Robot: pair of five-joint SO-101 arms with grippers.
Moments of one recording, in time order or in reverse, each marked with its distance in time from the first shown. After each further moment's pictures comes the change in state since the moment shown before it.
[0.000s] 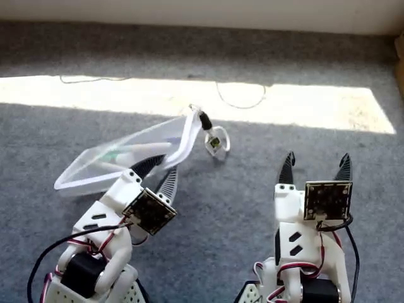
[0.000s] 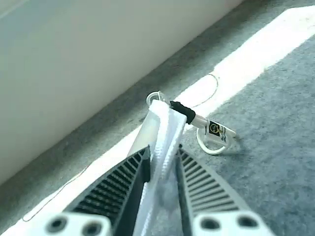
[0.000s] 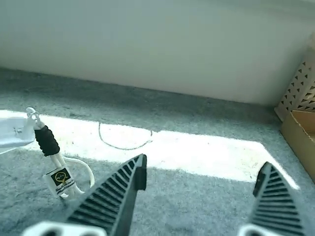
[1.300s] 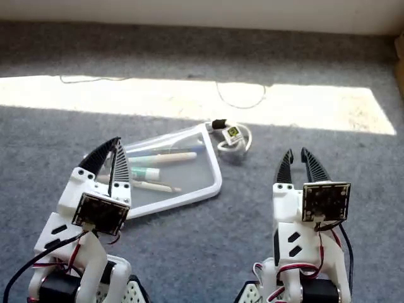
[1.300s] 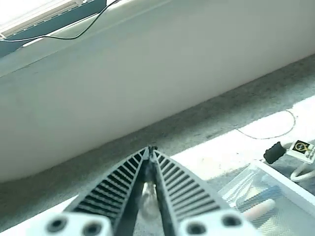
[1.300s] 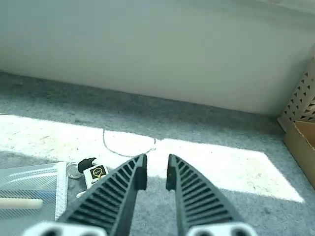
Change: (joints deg) left arm -15.7 -0.4 -13.3 4.0 4.4; right arm -1.3 0.0 -0.2 -1.4 0.3
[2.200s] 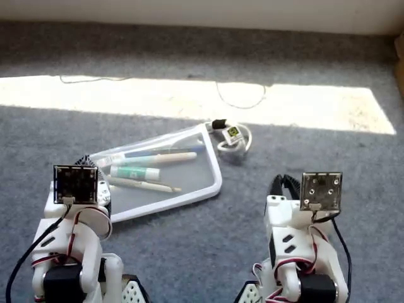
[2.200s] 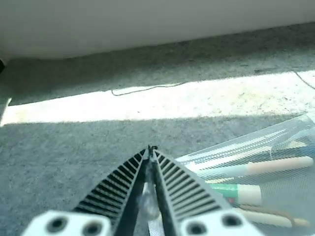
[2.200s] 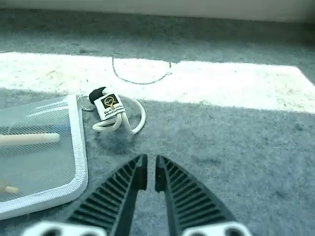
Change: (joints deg) left arm -17.1 0.0 5.4 10.0 9.9; right arm -0.9 0.0 2.5 15.4 -6.3
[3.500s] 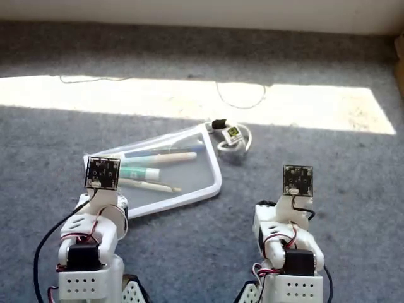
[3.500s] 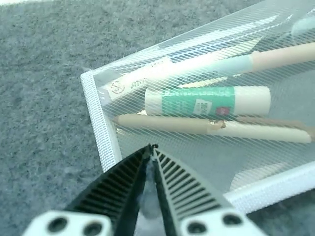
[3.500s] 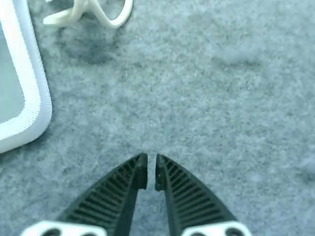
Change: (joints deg) left arm 2.1 0.4 26.2 -2.5 3.9; right arm 0.0 0.6 28.2 -6.4 -4.1
